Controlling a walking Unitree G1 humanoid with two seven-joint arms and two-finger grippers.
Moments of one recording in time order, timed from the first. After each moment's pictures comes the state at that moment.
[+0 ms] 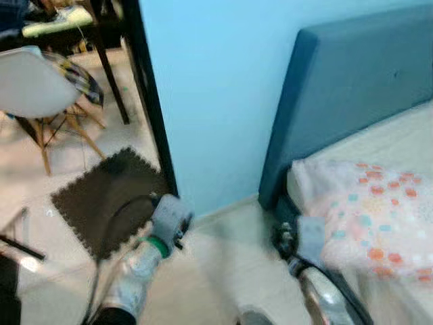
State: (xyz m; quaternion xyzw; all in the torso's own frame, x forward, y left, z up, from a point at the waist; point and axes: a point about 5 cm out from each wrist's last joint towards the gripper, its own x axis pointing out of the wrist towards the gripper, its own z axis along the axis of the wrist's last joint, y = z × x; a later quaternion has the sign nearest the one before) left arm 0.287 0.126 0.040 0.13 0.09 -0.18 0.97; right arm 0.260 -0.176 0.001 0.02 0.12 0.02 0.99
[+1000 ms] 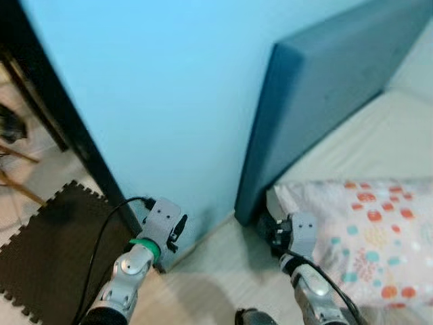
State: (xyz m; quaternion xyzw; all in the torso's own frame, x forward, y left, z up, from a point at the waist) left arm 0.284 0.135 0.041 0.14 0.09 -0.19 0.97; right arm 0.267 -0.162 0.005 0.04 0.11 0.03 0.99
